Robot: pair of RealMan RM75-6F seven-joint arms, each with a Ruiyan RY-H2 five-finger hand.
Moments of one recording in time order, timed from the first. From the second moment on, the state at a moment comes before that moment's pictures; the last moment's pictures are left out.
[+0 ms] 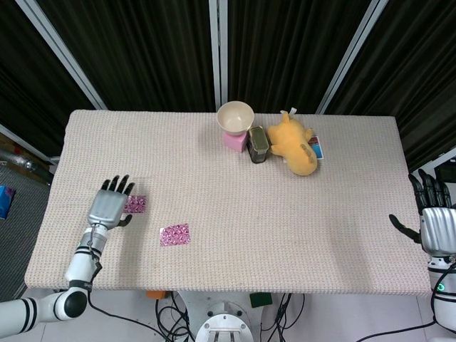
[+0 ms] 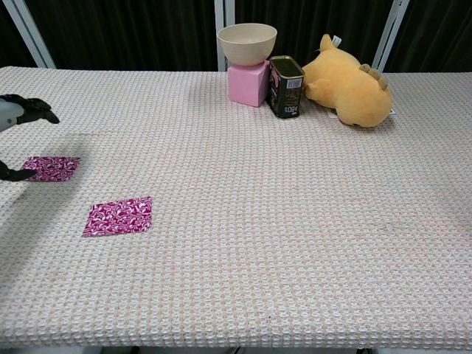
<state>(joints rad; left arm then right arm) -0.54 -1.39 -0.10 -1.65 0.90 1.09 0.80 0.15 -1.29 0.14 -1.25 -1.50 1.55 0.21</state>
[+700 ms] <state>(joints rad) -0.57 -1.41 -0.05 -1.45 0.99 0.97 0.59 0.15 -1.29 0.14 -1.26 -1.50 1.55 0.19</state>
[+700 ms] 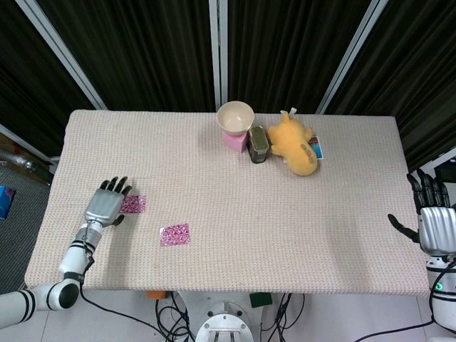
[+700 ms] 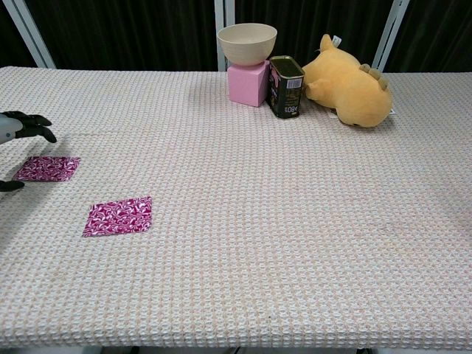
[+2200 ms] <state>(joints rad) -0.60 -1.44 -0.05 -1.42 0.99 0.94 0.53 0.16 -1.31 0.14 -1.23 -1.49 1.52 0.19</state>
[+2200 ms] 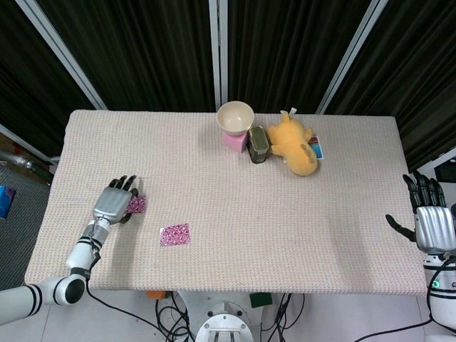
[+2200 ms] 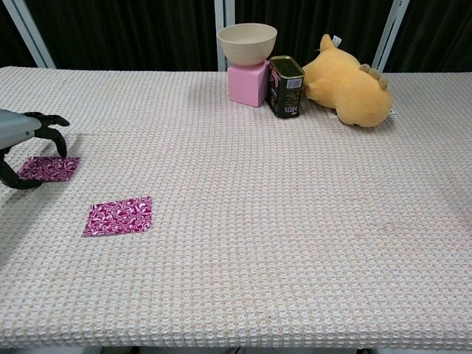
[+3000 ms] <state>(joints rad) -0.59 -1.42 -0.06 -1.48 1.05 0.98 0.46 0.17 -1.31 0.13 -1.24 -1.49 1.51 0.18</state>
